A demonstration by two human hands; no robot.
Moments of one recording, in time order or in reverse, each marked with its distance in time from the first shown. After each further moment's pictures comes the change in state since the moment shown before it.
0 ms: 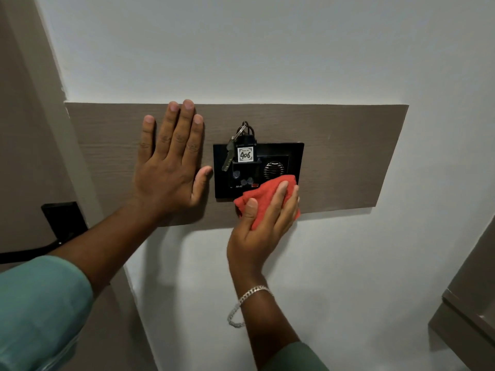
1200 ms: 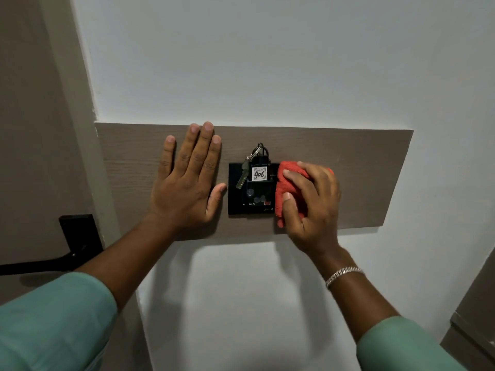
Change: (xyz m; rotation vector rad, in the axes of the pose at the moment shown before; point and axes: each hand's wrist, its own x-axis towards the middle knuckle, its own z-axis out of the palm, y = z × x) left_hand -0.003 0.000 0.005 -0.033 0.049 -0.013; right_hand 0.111 0.007 -0.051 -0.108 -0.248 -0.707
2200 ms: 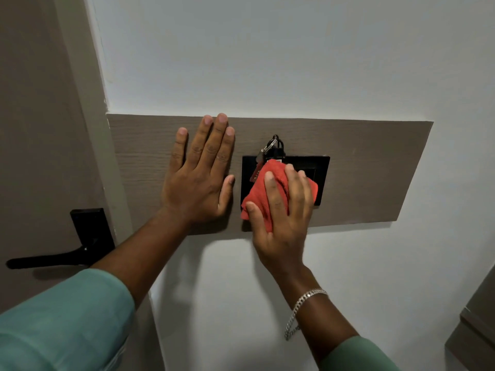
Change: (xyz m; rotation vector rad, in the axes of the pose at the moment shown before) left_hand 0.001 -0.001 -0.004 -0.018 -0.018 -0.009; right_hand -0.040 -0.055 0.054 -0.025 0.064 0.086
